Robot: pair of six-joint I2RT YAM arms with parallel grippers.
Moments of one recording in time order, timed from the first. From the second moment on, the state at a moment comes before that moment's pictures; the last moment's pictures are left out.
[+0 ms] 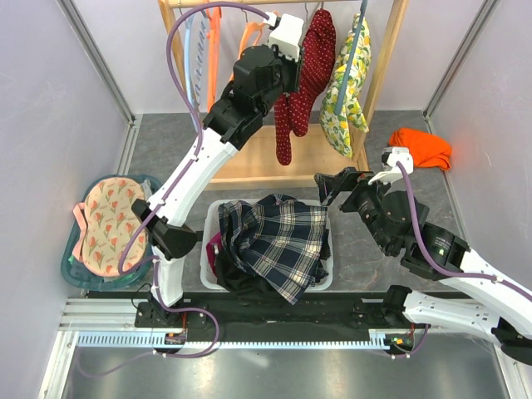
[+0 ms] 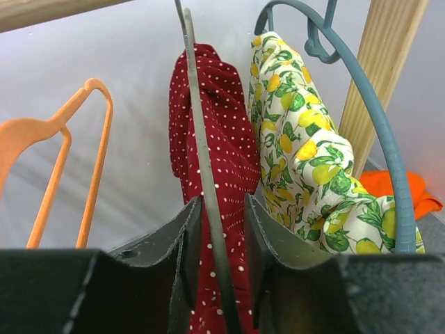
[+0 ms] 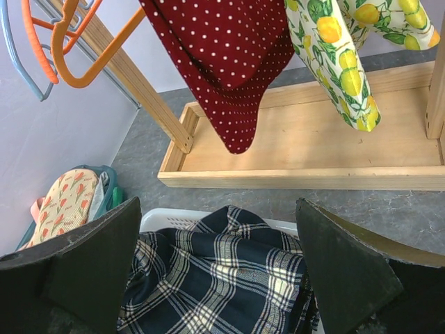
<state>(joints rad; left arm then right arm) -0.73 1.98 2.40 -0.37 -0.26 0.07 1.02 0.81 1.07 -0.36 0.69 0.53</state>
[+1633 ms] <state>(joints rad) -0.72 1.40 2.31 -0.79 -0.13 -0.01 1.02 0.89 1.06 -0.18 0.53 0.57</state>
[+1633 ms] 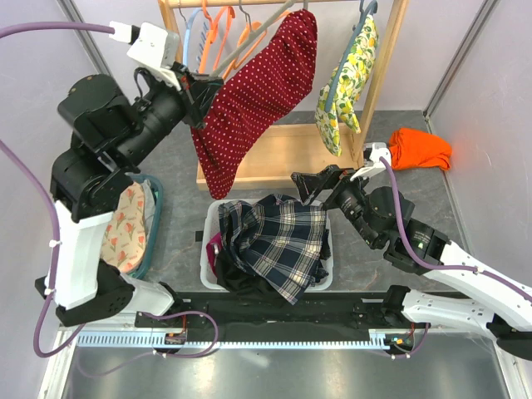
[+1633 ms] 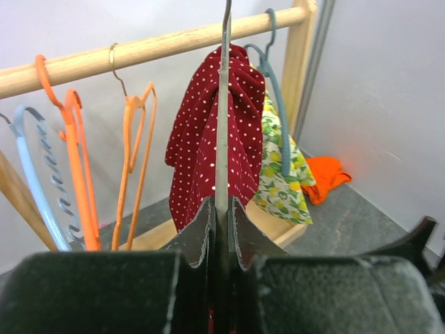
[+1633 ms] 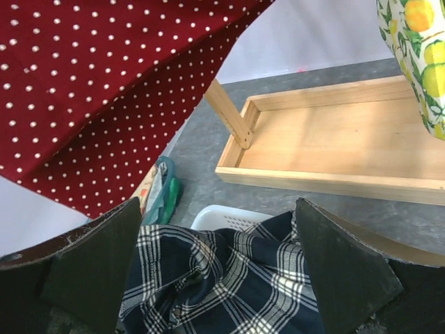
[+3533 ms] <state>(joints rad) -0.75 1.44 2.19 -0.72 -0.06 -0.08 0.91 0.82 1.63 -0.15 -0.01 0.50</state>
